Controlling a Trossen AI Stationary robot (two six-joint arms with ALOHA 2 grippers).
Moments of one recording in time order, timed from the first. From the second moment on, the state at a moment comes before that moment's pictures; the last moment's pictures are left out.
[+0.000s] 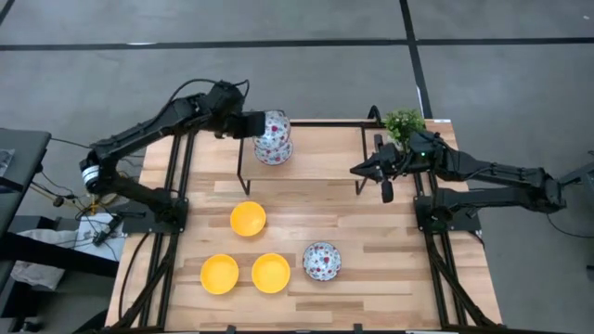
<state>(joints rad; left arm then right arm) 0.50 1.38 1.42 -0.86 0.05 -0.84 -0.28 0.80 0.69 -0.12 -0.34 -0.06</state>
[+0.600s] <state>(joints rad) 0.54 1.58 1.67 -1.19 0.07 -0.76 -0.28 0.80 0.69 -0.14 -0.37 -0.09</state>
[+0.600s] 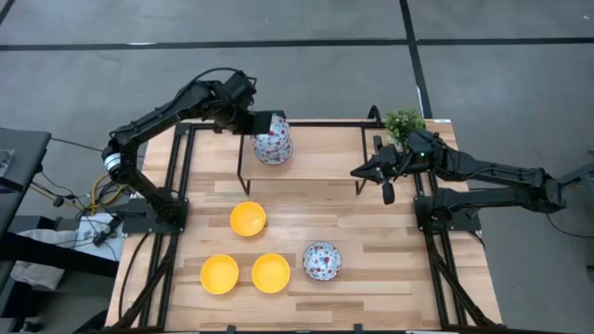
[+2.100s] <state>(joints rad) 0.49 1.64 1.67 -1.20 -0.01 -0.73 -0.28 0.81 0.69 -0.14 -0.37 -0.08</state>
